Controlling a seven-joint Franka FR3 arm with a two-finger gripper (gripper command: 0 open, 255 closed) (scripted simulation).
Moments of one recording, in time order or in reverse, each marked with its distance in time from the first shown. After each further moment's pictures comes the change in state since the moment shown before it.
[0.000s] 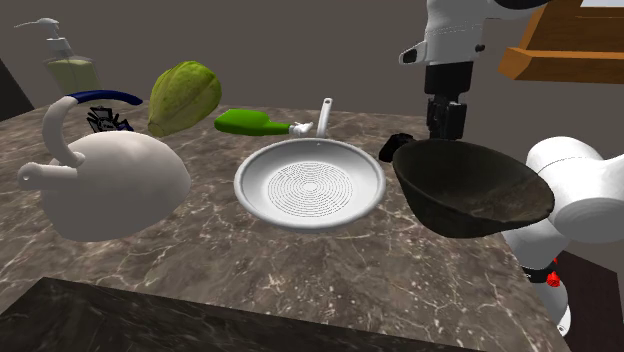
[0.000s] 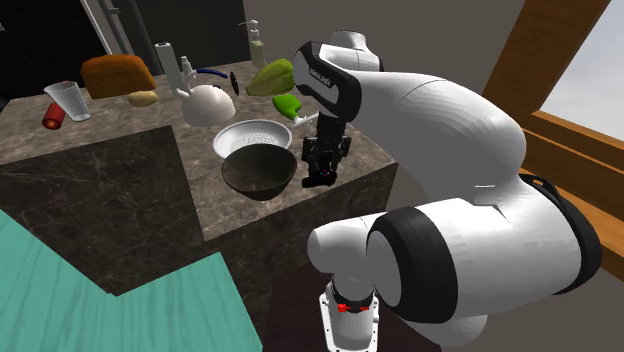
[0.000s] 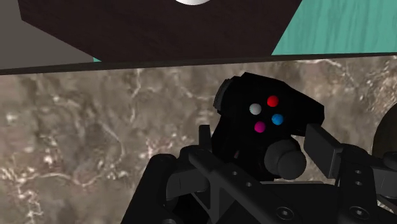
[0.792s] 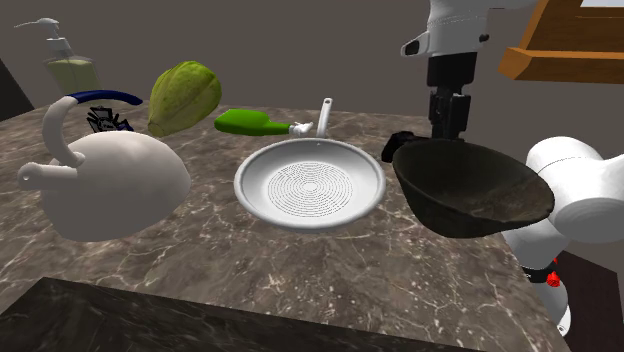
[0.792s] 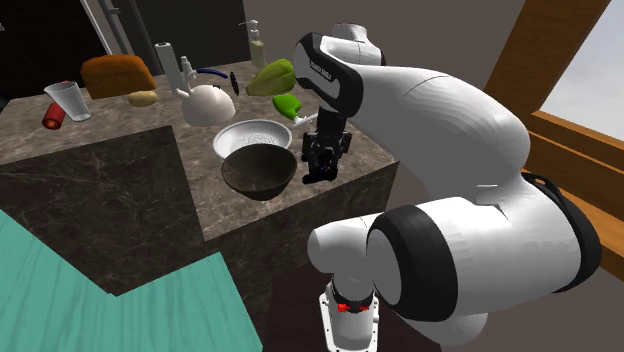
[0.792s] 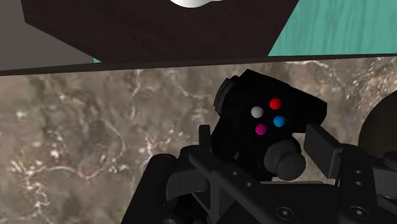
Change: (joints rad) arm 0.001 0.005 -0.001 0.039 0.001 -0.037 0.006
